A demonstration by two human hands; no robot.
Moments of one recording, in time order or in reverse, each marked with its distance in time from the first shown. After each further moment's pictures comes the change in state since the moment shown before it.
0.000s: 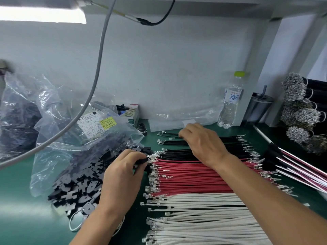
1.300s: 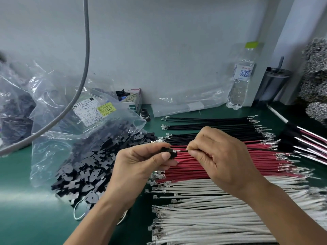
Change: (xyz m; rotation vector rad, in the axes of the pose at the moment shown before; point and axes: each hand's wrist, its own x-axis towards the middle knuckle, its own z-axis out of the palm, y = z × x) left_hand -0.004 0.028 -0.007 -1.111 -0.305 -0.520; right_hand -0.073 -0.051 -0.036 0.380 0.242 0.014
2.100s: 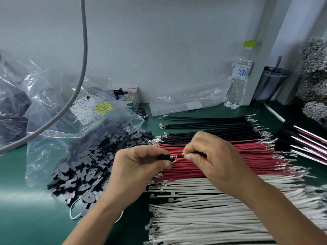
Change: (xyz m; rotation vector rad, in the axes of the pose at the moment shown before) left_hand -0.001 -0.006 -0.001 0.246 0.007 0.082; right_hand 0.000 0.000 0.003 0.199 -0.165 0.180
